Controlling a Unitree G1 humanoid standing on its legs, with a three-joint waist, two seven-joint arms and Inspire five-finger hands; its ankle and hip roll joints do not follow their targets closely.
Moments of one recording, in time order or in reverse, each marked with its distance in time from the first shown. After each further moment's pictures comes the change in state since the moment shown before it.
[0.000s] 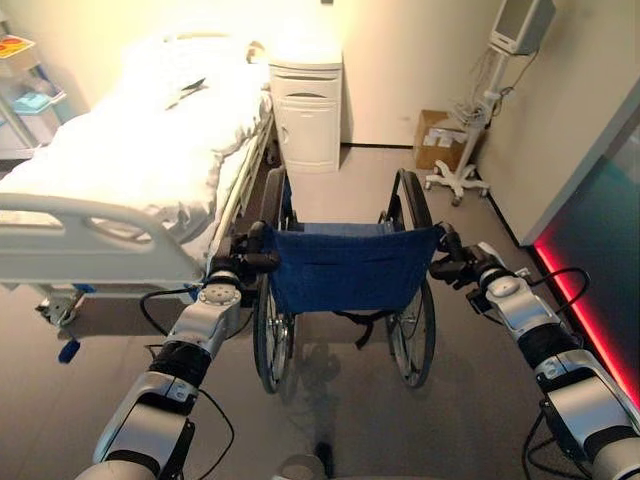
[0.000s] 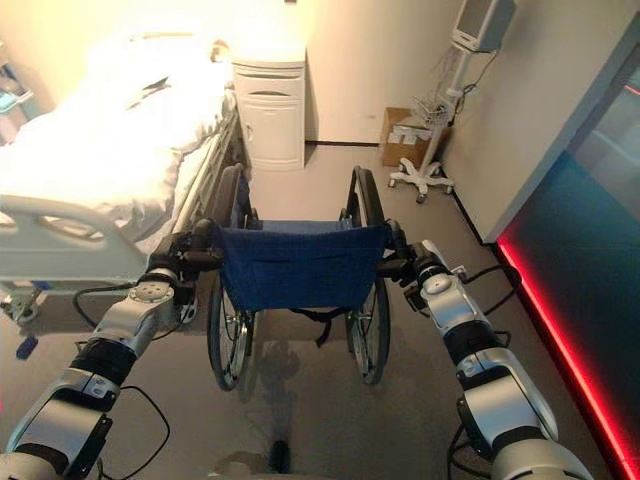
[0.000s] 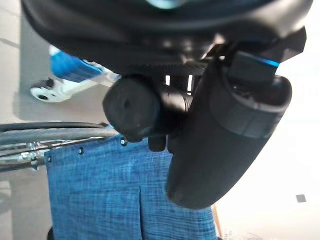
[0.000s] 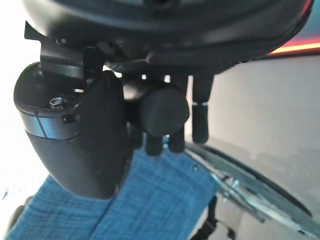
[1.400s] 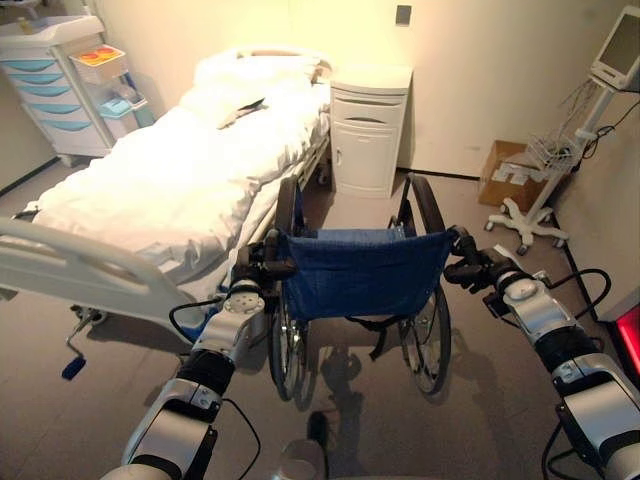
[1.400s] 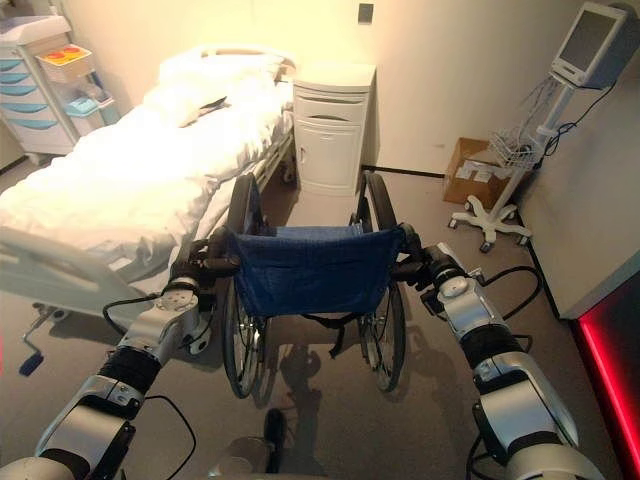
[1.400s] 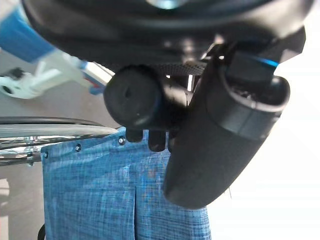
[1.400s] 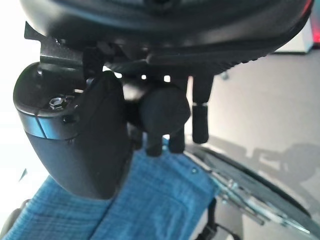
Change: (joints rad) left arm 0.042 -0.087 0.013 -0.005 -0.003 -0.015 0.083; right arm 0.016 -0.066 0.011 -0.007 -0.001 -0.014 0.026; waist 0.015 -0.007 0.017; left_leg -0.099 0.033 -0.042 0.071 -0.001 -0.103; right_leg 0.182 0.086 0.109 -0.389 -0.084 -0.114
